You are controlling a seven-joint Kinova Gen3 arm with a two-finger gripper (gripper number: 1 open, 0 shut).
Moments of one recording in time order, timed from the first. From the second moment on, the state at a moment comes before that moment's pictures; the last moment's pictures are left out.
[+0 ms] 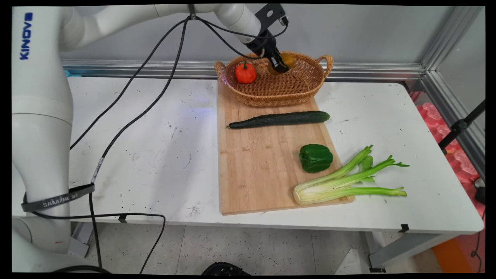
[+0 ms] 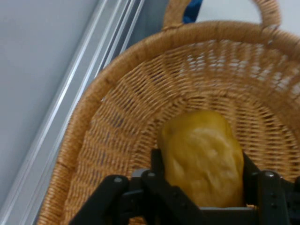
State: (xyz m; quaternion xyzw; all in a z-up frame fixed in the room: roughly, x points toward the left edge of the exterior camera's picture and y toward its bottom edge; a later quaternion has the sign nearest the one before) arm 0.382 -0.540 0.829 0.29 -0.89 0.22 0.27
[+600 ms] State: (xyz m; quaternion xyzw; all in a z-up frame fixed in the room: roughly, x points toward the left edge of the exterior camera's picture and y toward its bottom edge) arm 0.402 -0.568 0.800 0.28 -0.90 0.22 0.26
